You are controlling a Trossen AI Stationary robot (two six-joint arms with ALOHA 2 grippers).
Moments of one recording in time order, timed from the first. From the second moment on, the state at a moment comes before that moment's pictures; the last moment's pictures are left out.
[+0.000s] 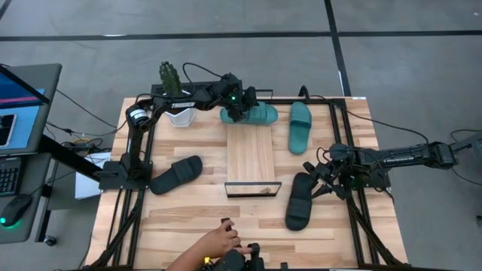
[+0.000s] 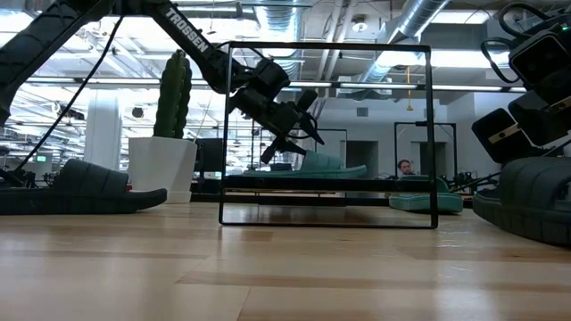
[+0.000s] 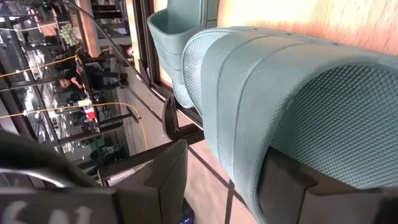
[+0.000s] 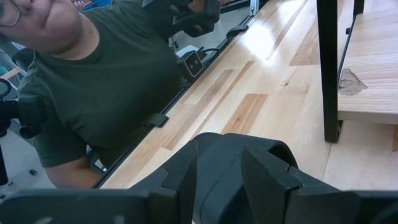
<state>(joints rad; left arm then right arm) 0.61 2.05 1.46 0.04 0.36 1.92 -0.05 0.50 0.01 0.11 -0.80 0.12</state>
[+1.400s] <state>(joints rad) 0.58 2.04 1.46 -0.05 0.16 1.92 -0.05 0.50 0.01 0.11 -0.80 0.12</state>
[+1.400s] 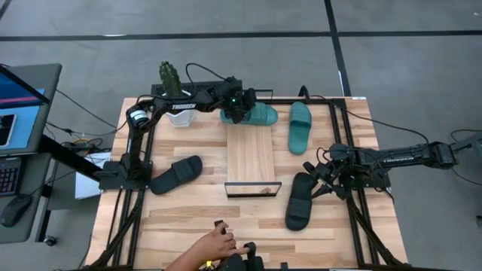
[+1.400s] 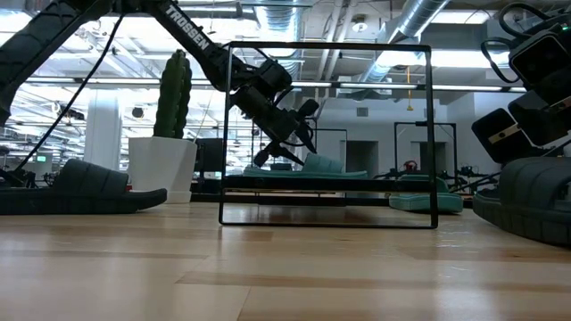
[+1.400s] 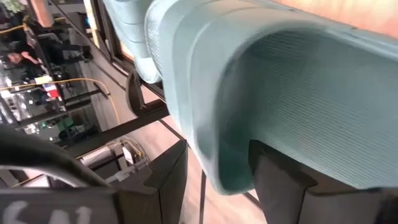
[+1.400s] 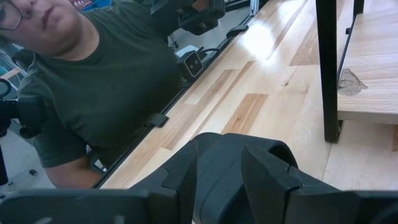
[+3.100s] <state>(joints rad) 0.45 1.16 0.83 0.03 1.15 0.42 -0.05 0.50 0.01 0.11 -0.80 0.12</state>
